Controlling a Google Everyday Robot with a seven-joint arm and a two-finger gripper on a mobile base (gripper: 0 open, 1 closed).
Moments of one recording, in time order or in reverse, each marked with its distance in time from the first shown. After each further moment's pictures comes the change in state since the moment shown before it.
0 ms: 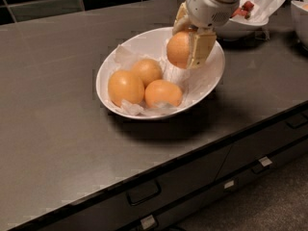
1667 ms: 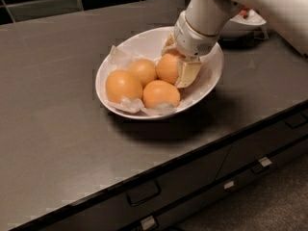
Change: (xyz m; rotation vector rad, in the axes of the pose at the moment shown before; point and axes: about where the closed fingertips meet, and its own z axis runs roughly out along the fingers) arm -0.004 0.034 0.075 -0.157 -0.076 -0.004
